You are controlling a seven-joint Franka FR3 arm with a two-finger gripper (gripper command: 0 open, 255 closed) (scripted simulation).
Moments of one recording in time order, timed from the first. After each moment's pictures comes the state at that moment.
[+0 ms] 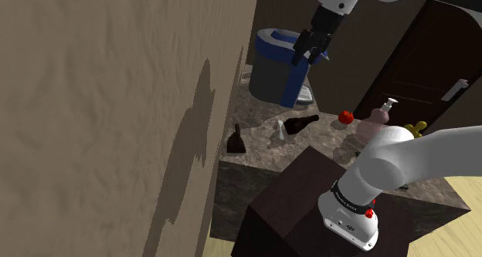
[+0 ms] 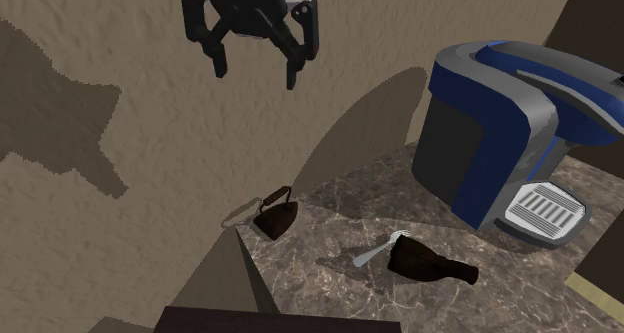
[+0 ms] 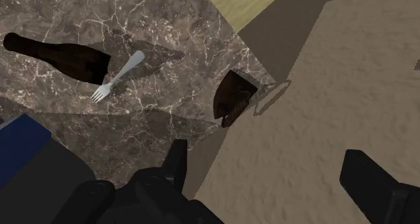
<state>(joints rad) -0.01 -0.77 -0.01 -2.28 0.08 1.65 0.09</state>
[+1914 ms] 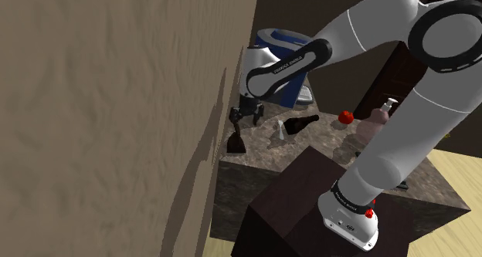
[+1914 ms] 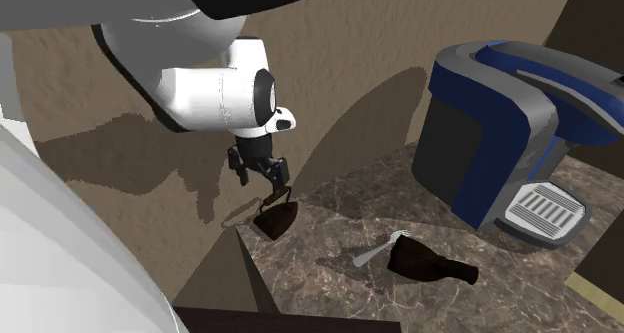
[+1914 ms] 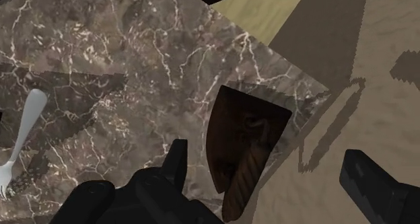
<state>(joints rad) -0.05 0.01 0.20 -2.40 0.01 2.34 0.53</state>
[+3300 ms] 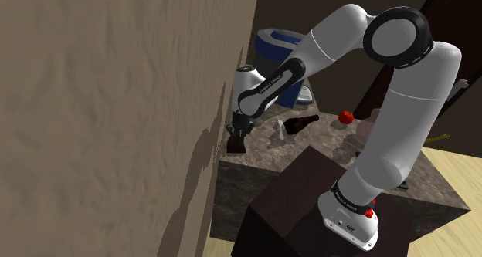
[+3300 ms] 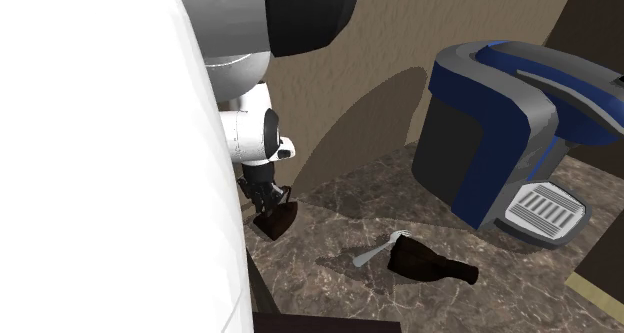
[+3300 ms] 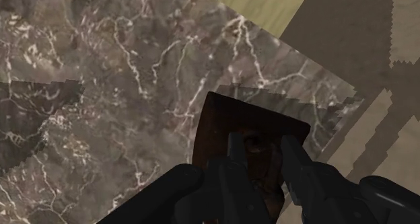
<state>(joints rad) -0.04 0.25 0.18 -2.35 -0.06 2.50 0.63</state>
